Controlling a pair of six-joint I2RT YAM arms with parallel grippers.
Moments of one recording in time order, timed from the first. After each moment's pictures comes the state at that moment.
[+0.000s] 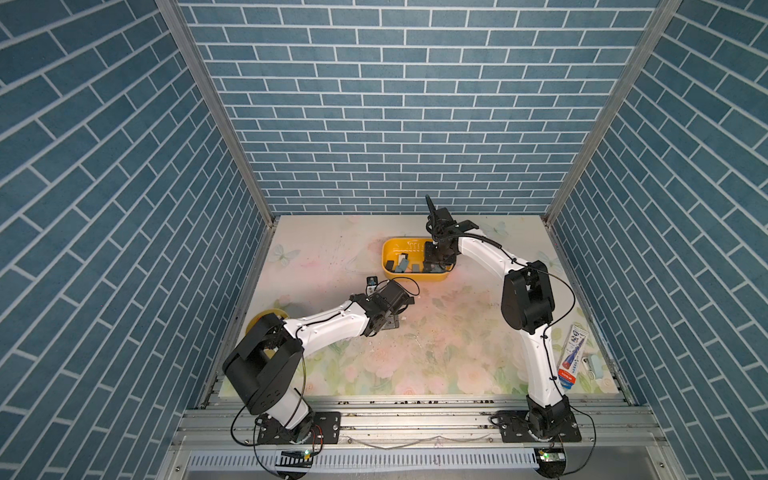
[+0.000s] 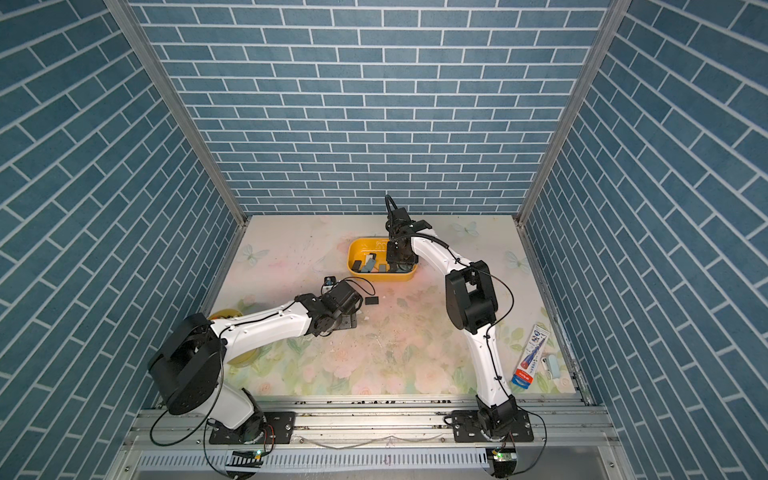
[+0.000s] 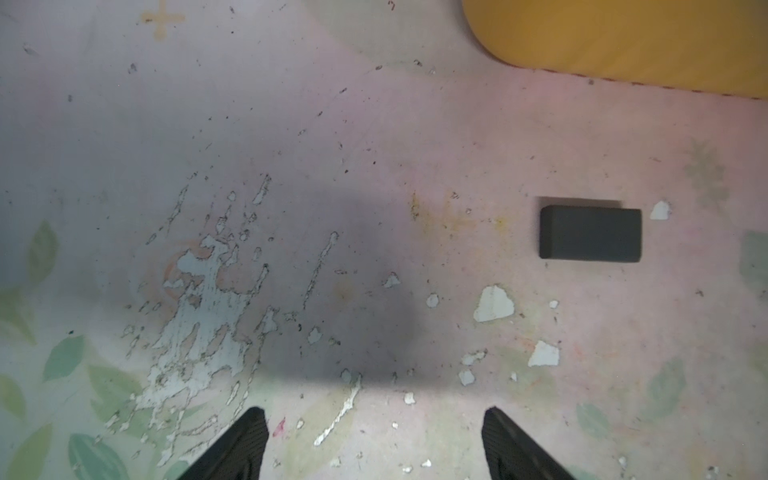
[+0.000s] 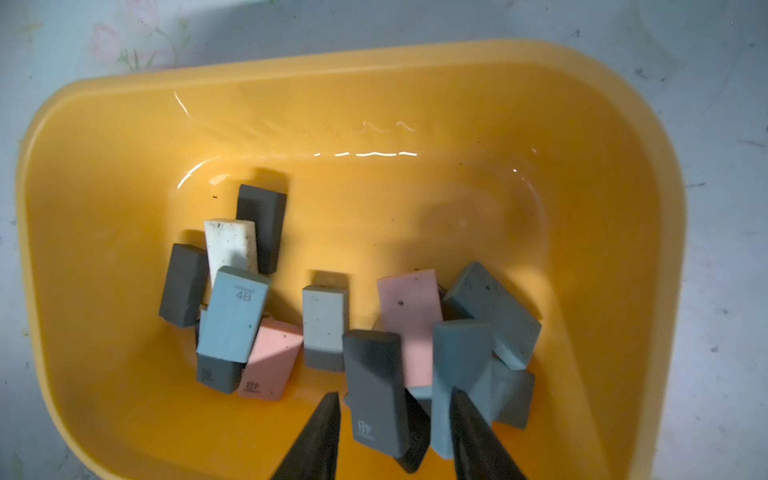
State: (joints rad) left arm -0.78 1.58 0.95 -0.58 -0.37 -0.84; right arm 0.54 2.25 1.99 -0.88 -0.05 0.46
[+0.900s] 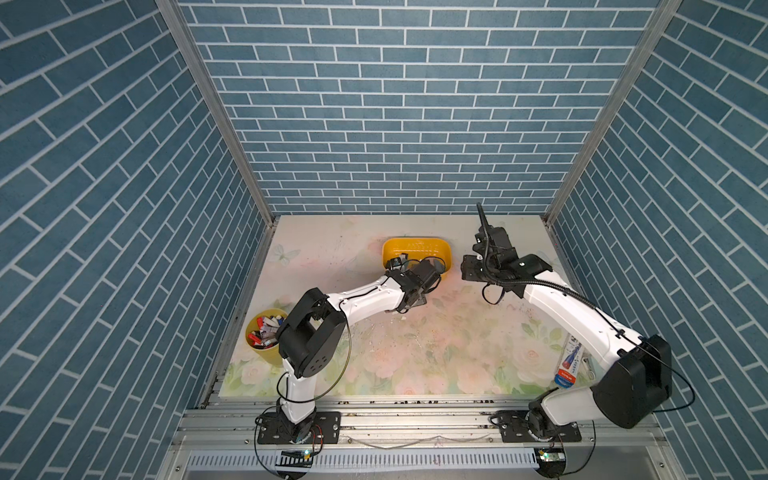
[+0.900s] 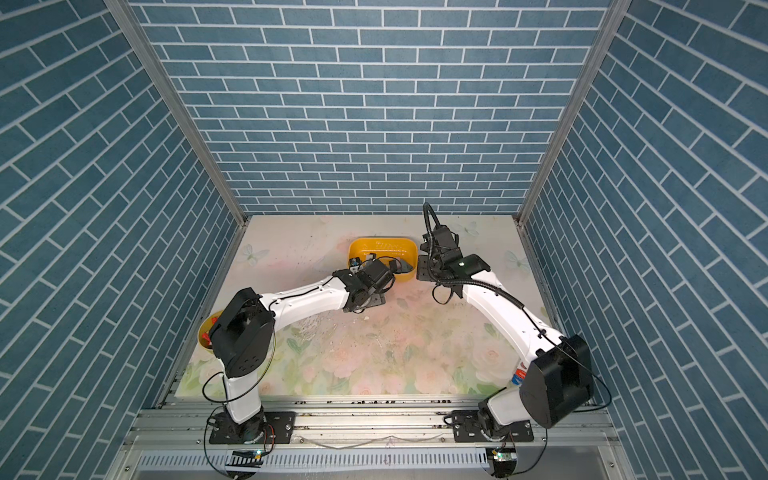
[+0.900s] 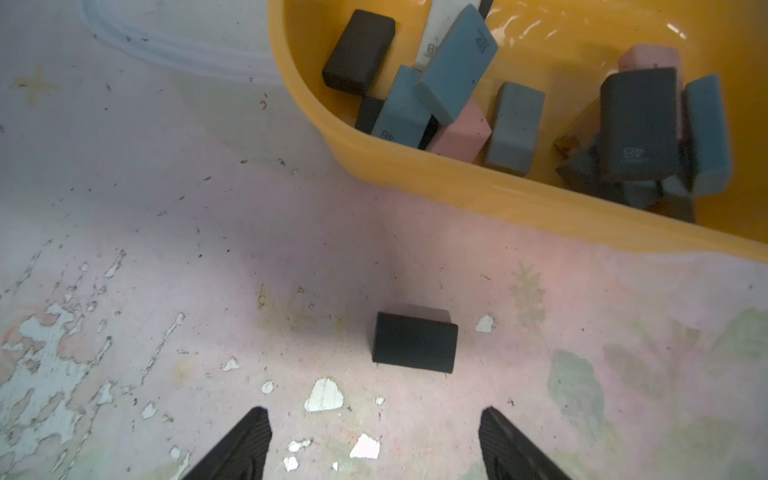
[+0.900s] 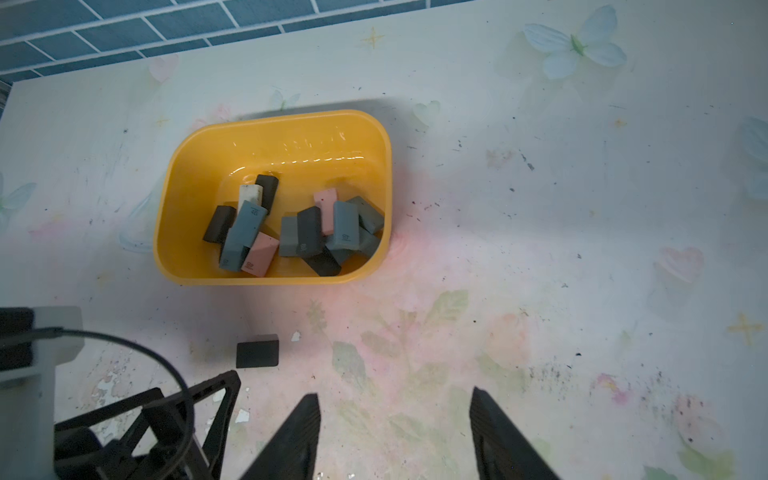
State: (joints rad) left arm -0.83 1.93 1.41 -0.71 -0.40 -0.98; right arm 0.54 1.41 1.23 -0.68 0.17 0.44
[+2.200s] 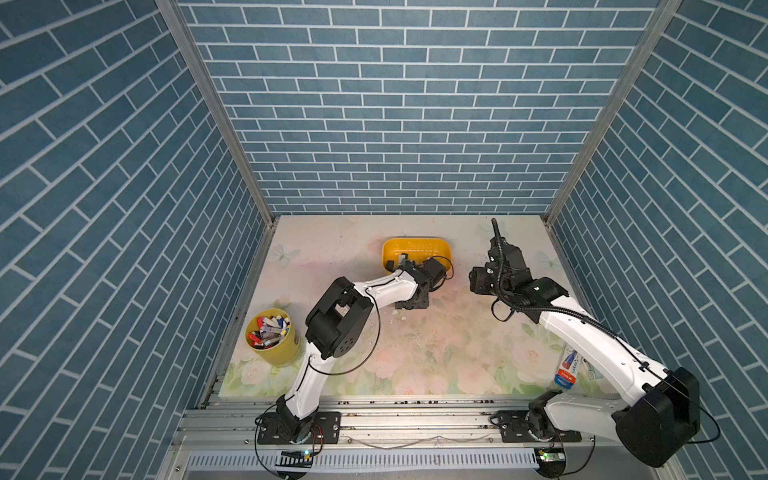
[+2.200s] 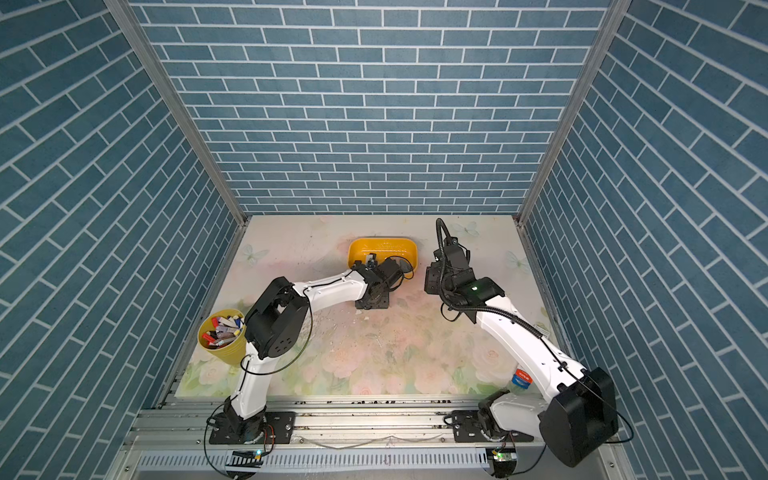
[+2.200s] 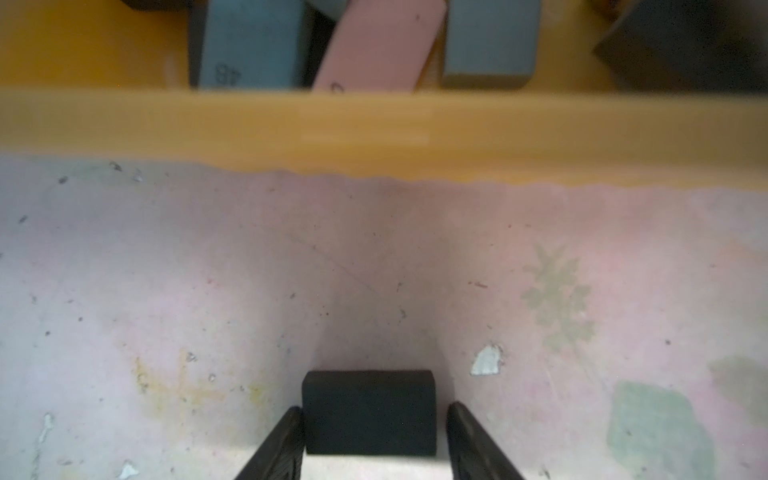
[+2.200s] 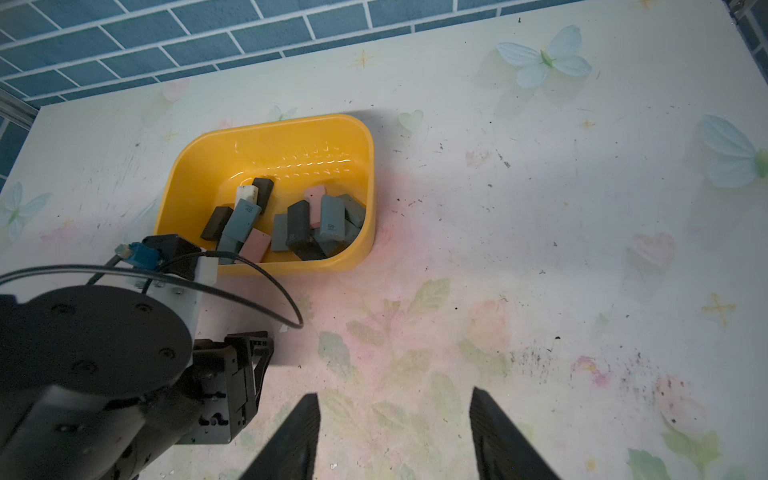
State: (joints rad) left arm -0.80 2.15 1.59 -0.77 -0.30 -0.79; right arm 0.54 1.23 1.04 -0.57 0.19 0.44
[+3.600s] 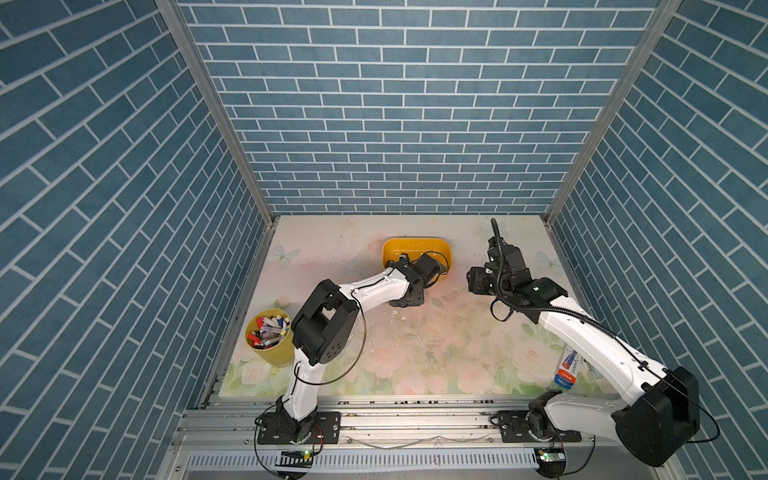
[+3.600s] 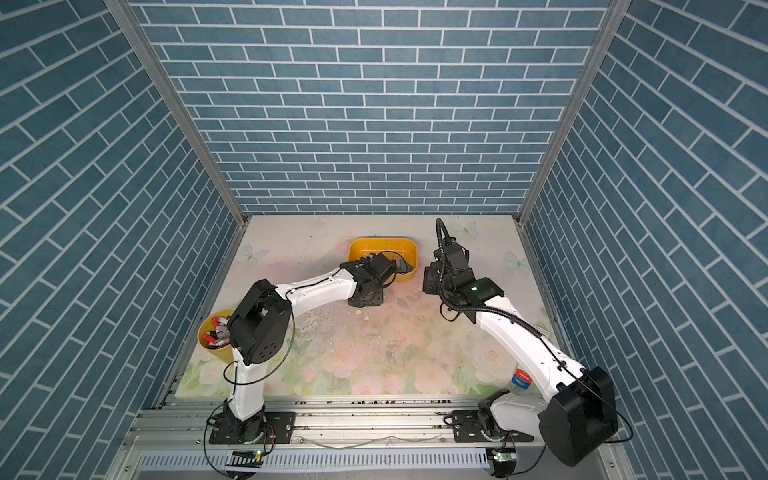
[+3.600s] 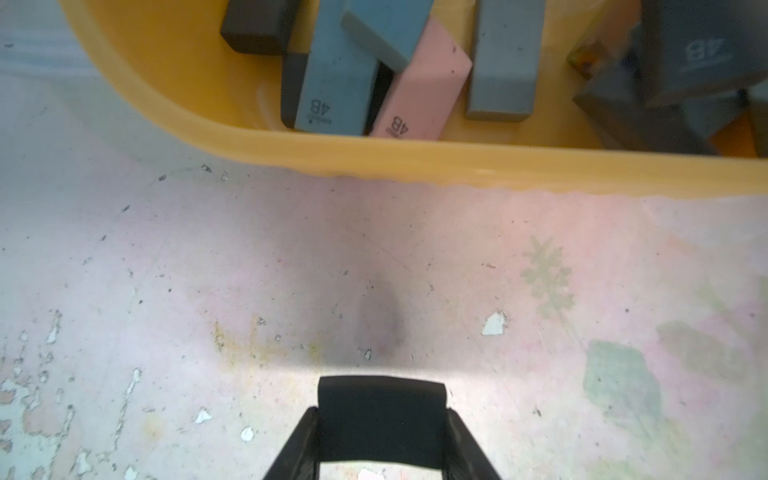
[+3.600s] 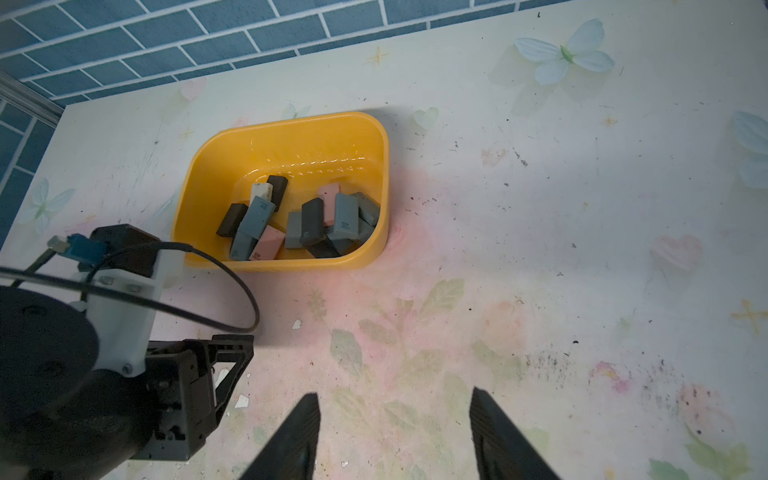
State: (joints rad) left arm -0.78 2.03 1.52 -0.78 -0.28 -0.79; right arm 0.54 1.24 1.03 -0.55 0.15 0.44
